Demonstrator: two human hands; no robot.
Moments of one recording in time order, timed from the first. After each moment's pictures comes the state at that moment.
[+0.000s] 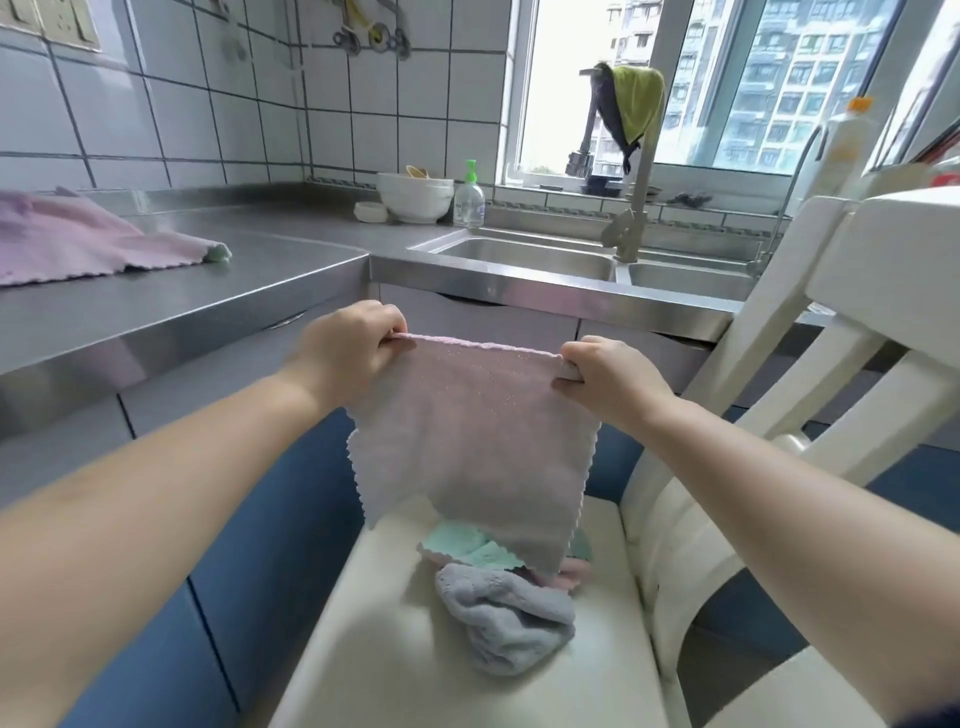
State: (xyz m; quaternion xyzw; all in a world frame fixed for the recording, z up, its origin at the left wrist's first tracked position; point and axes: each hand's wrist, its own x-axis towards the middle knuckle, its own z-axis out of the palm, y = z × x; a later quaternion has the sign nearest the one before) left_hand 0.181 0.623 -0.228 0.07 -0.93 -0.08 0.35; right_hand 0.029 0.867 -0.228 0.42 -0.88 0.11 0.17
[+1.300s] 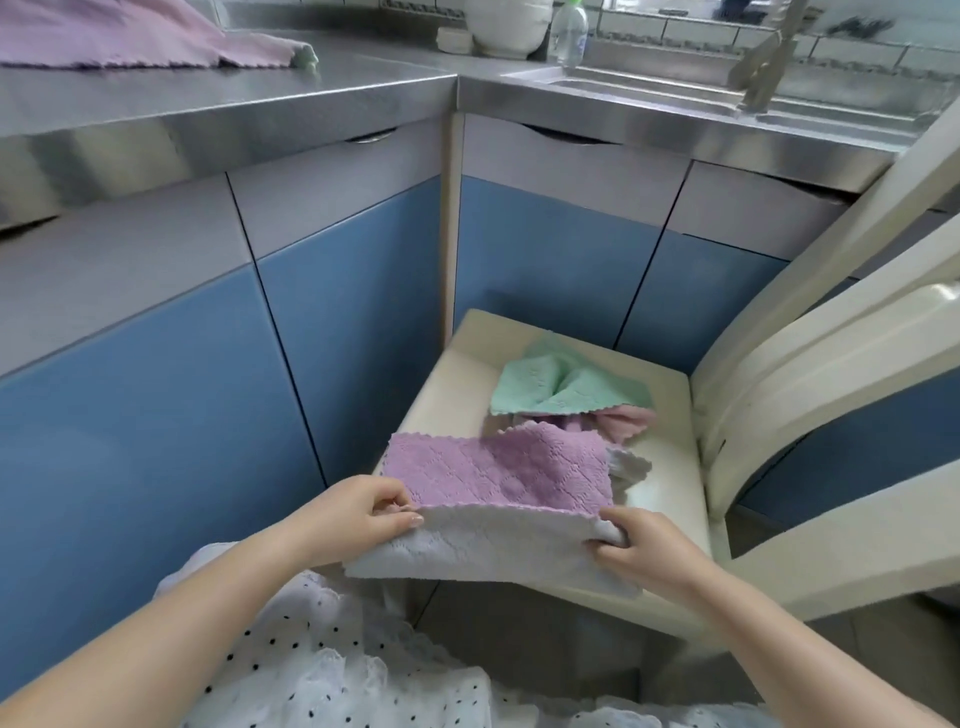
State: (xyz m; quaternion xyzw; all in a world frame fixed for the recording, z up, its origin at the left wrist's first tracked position) left_hand 0.375 0.689 -0.470 0.21 -0.91 -0.36 -0.06; right_hand 0.168 0.962 -0.475 0.39 -0.88 0.19 -0.21
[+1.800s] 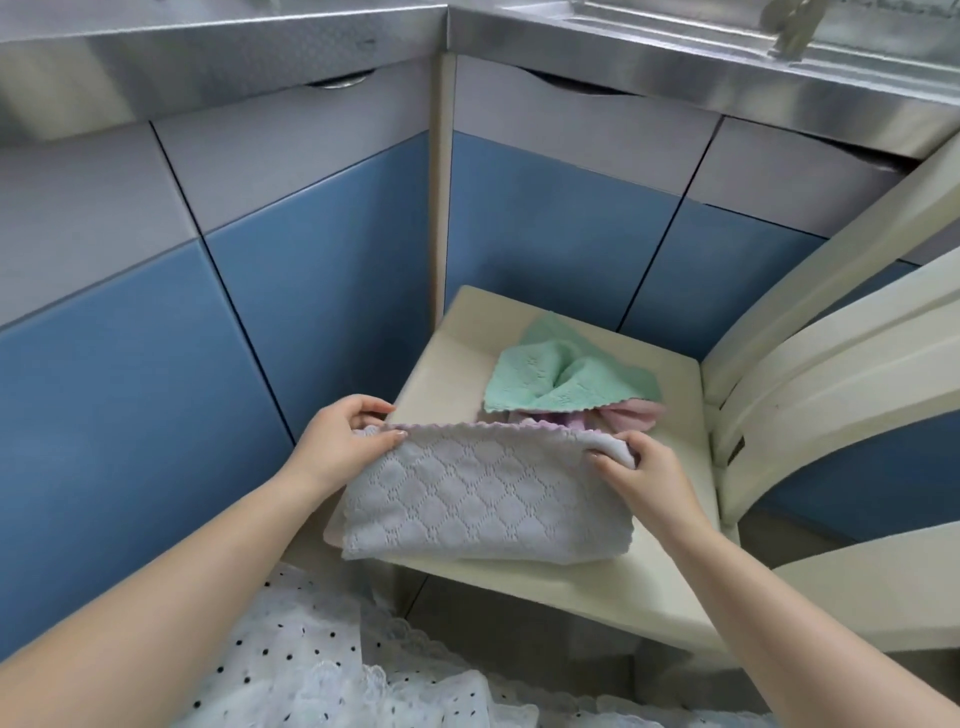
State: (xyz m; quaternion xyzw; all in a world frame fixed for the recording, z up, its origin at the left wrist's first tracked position) left_hand 0.312 0.649 -0.473 0.34 -0.79 -0.49 0.14; right_hand 0.120 0.913 -0.480 0.24 -0.87 0.41 -0.12
